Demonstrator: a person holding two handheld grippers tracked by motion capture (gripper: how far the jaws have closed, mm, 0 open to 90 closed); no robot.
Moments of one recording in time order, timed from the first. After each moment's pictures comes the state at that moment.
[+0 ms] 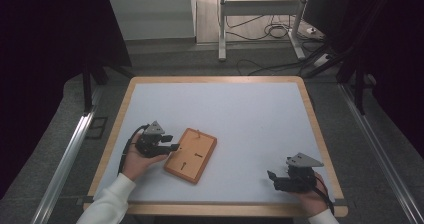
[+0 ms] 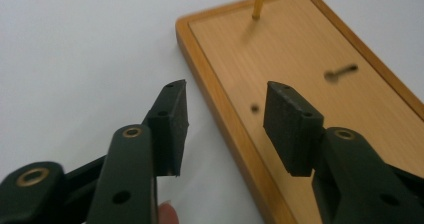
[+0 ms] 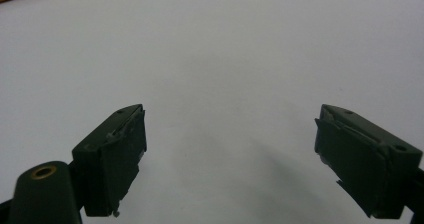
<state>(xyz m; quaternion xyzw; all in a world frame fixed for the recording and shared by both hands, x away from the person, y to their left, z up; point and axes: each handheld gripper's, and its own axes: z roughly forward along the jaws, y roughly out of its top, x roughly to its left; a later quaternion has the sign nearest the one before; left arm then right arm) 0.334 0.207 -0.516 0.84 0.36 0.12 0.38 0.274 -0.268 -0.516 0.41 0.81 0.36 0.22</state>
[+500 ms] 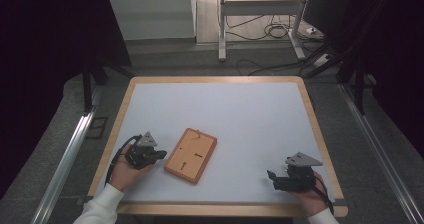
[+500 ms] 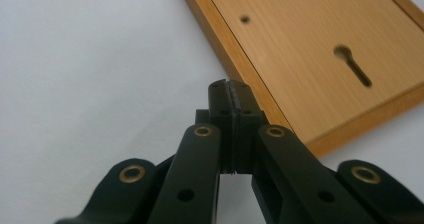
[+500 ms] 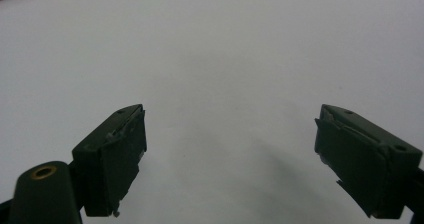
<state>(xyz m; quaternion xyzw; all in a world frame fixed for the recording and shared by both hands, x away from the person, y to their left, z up) 0.308 0.221 -0.522 0.87 0.35 0.11 0.33 0.275 -0.267 -0.516 0.41 0.81 0.35 0.22</state>
